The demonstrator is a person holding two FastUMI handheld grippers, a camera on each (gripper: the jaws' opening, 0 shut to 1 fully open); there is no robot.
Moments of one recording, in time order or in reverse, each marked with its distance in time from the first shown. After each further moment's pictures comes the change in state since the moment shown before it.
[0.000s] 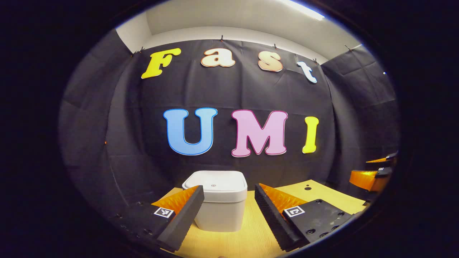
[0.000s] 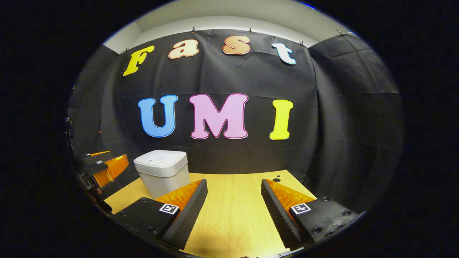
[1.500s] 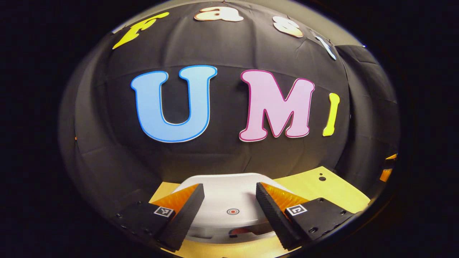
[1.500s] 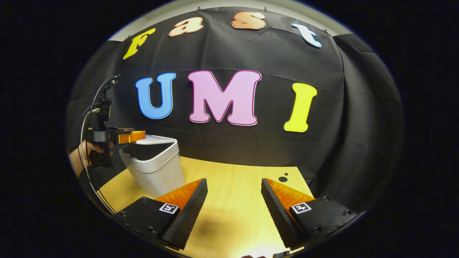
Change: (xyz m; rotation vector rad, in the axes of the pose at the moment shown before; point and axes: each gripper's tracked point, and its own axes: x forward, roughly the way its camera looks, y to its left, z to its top) left arm 0.242 0.064 -0.038 -0.014 0.262 -0.063; right arm 0.127 -0.025 0.000 -0.094 0.199 0.110
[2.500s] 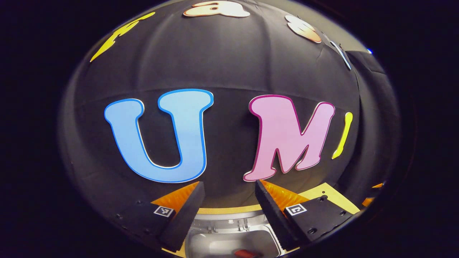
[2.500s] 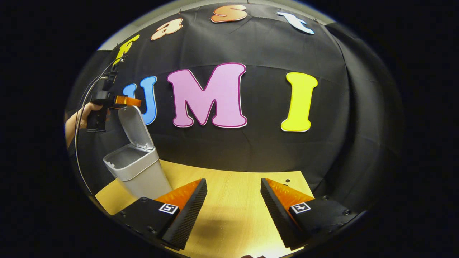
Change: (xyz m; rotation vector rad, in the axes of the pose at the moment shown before) left arm 0.086 0.007 0.160 0.011 -0.009 -0.024; right arm 0.093 -0.086 0.008 0.060 -0.024 0.041
